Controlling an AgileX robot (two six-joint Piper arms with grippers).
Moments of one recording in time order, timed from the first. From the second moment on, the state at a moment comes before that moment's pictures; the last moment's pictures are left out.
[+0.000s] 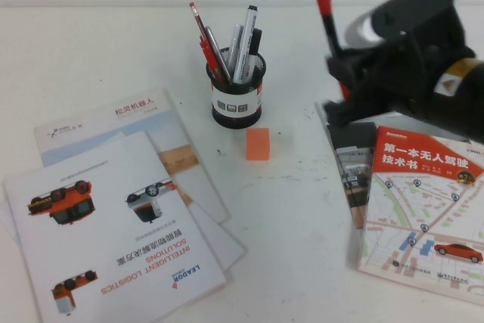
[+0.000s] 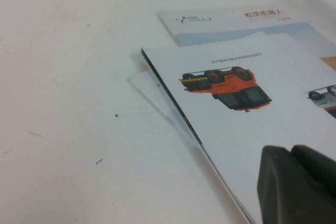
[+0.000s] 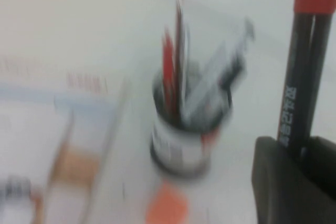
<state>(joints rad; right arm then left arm) 0.53 1.34 -0.98 0.18 0.10 -0.33 -0.04 -0.01 0.02 -0.01 0.39 -0.13</state>
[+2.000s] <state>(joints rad) 0.52 1.33 -1.16 -0.46 -0.29 0.40 -0.04 -0.01 0.02 -0.01 0.39 -0.13</state>
